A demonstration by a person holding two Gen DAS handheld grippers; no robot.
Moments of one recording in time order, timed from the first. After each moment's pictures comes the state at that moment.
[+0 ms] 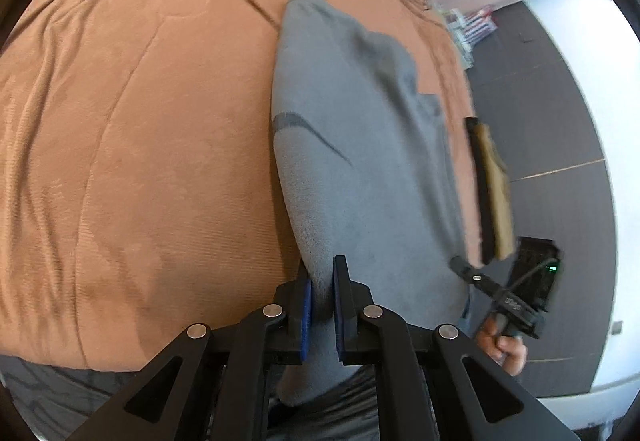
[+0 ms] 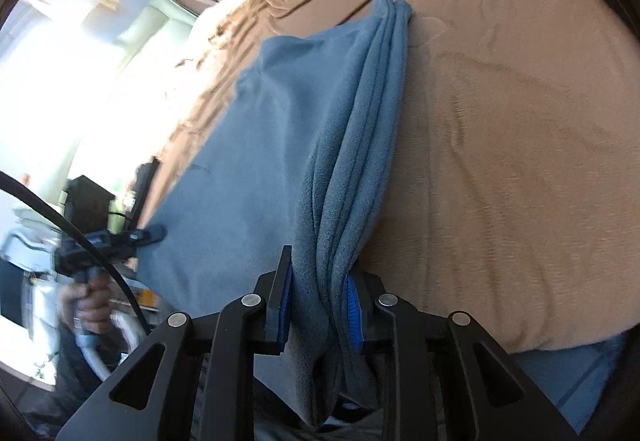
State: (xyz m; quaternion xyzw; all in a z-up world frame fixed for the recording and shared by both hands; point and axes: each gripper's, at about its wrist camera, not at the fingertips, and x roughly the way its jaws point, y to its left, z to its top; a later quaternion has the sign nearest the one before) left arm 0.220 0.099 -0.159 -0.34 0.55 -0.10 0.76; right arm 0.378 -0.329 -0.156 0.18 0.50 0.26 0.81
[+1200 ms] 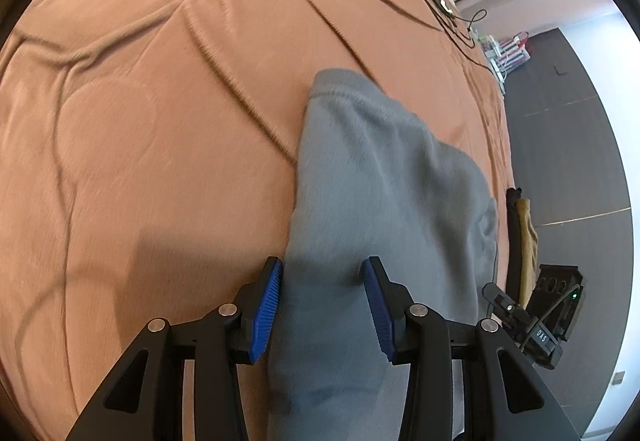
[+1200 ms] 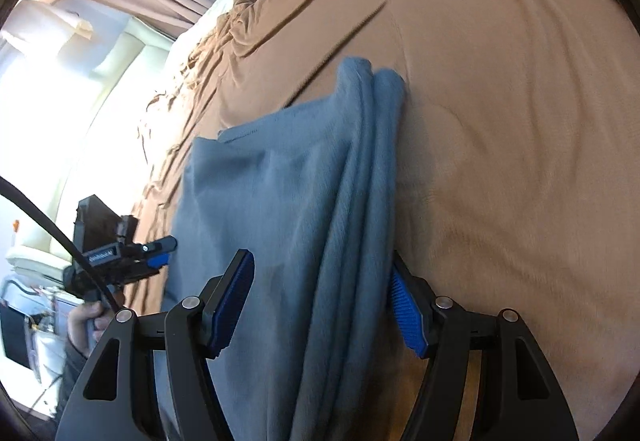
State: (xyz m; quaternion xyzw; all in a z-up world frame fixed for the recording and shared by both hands) left arm 0.368 0.128 -0.188 -0.35 0.54 -0.06 0.76; right arm 0.527 -0.304 -0.183 0.20 0.49 0.24 0.81
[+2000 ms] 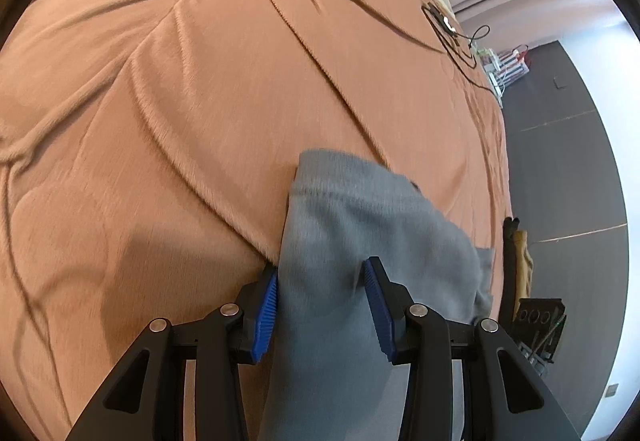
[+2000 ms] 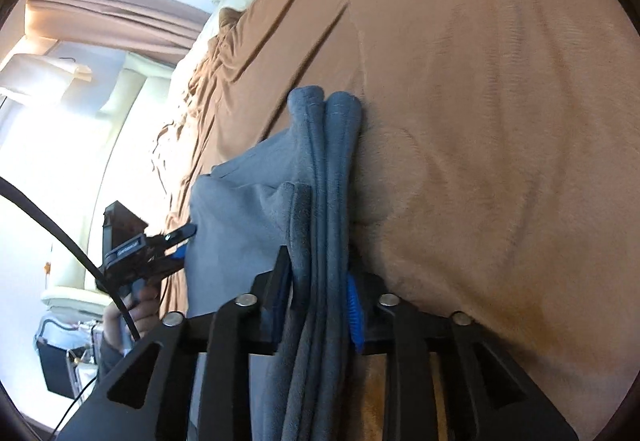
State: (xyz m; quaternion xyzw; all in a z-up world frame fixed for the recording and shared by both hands) left arm 0.410 0.147 -0.193 -0.37 0.52 -0.06 0.77; right arm 0.520 -0.331 -0.200 0.31 0.50 0.27 0.77
